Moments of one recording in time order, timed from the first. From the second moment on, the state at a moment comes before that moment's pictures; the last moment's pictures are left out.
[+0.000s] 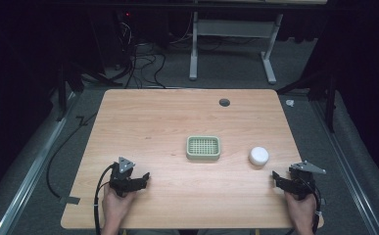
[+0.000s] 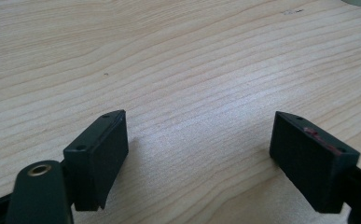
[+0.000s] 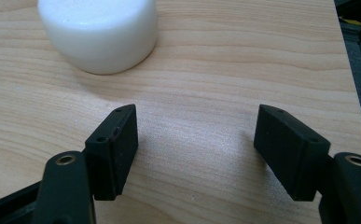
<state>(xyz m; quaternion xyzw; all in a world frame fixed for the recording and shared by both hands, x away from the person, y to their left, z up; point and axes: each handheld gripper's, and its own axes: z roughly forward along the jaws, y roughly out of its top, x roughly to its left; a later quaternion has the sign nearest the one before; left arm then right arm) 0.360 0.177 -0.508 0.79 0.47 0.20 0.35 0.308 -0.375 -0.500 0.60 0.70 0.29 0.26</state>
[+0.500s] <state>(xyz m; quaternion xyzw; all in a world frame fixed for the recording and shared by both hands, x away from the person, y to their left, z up) 0.359 0.178 -0.508 0.78 0.47 0.20 0.35 0.309 -0.375 -0.500 0.60 0.70 0.29 0.26</state>
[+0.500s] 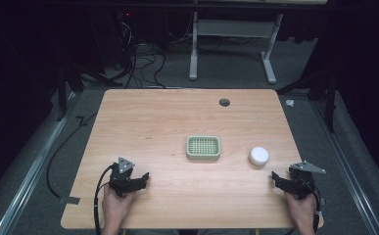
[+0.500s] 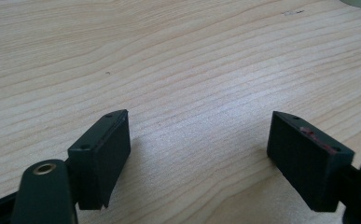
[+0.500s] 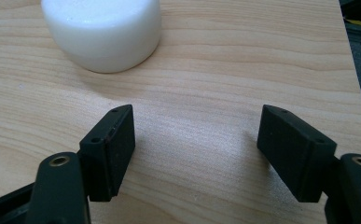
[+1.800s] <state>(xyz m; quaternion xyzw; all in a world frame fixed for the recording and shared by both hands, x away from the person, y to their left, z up) 0.358 0.178 -0.508 0.78 0.47 0.20 0.35 0.288 -0.364 -0.495 0.59 0.69 0.33 0.25</state>
